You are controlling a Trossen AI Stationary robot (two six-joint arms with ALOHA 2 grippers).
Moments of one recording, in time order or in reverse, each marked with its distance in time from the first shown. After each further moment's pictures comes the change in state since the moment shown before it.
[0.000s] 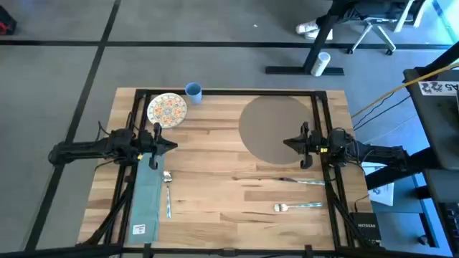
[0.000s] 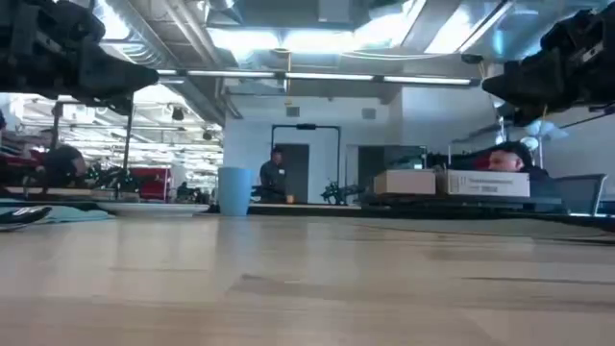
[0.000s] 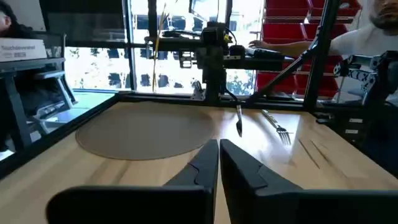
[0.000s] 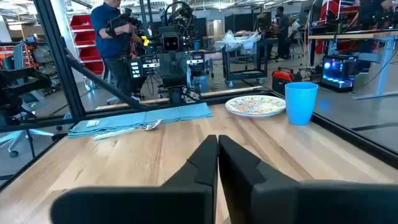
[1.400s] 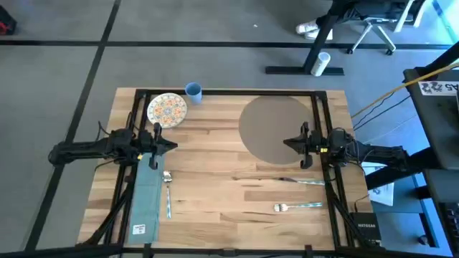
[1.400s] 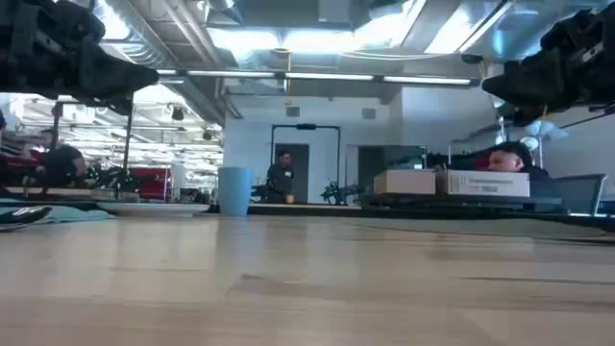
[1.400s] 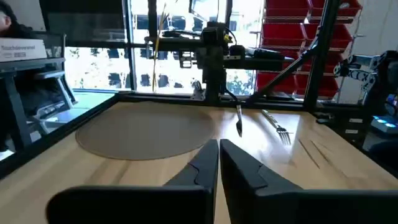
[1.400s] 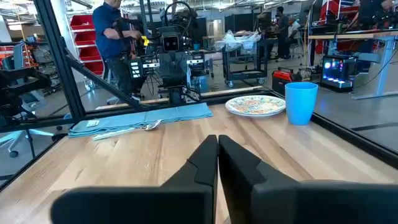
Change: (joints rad) left arm 0.000 0.000 0.000 0.000 0.000 0.000; right arm 0.000 0.000 0.000 0.000 0.000 0.000
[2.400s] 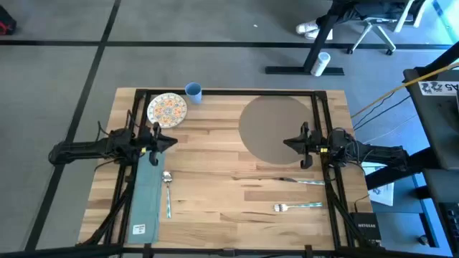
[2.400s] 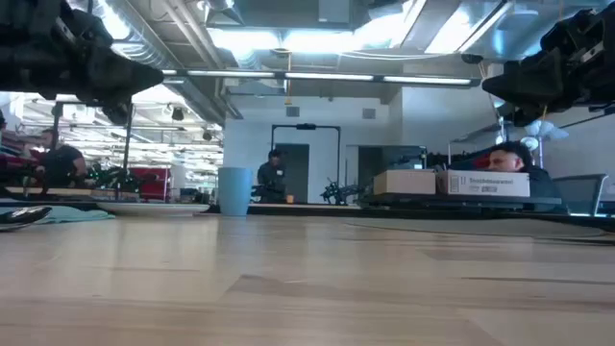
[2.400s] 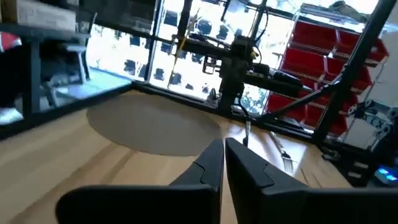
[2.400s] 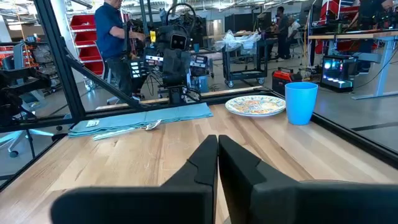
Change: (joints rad) left arm 0.002 0.000 -0.001 0.020 -0.086 -0.280; right arm 0.000 0.000 0.000 0.000 0.000 0.000
